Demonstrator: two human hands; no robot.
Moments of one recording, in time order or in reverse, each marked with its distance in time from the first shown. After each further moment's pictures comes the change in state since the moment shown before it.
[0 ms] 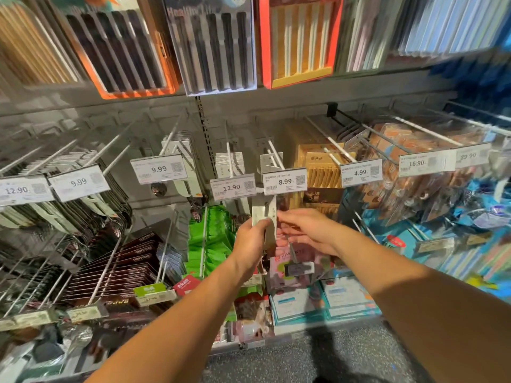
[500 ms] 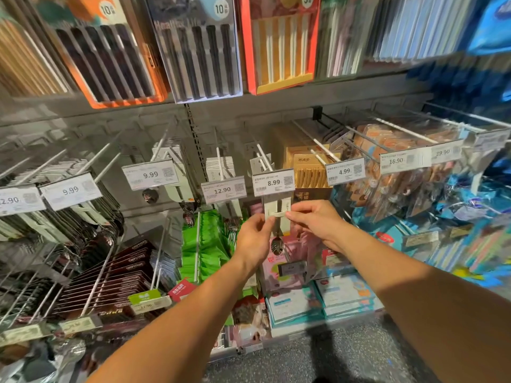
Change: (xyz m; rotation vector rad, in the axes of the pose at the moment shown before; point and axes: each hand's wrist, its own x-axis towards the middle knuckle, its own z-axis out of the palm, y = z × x) left_hand 0.000 -0.003 0.012 0.396 0.010 0.324; right_hand -0.022 -0.002 -0.020 0.029 0.264 -0.193
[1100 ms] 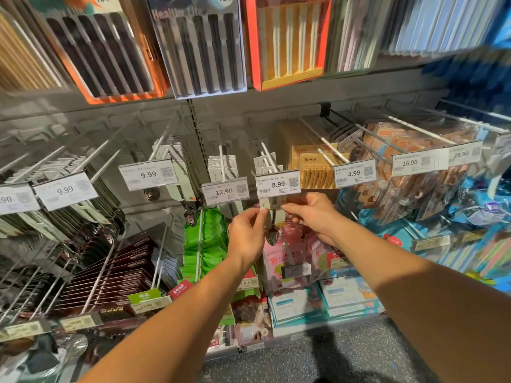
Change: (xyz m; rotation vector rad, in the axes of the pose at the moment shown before) left_hand 0.020 -0.007 -0.012 0.070 0.147 0.064; right_hand 0.031 -0.002 0.012 0.027 -0.038 -0.060
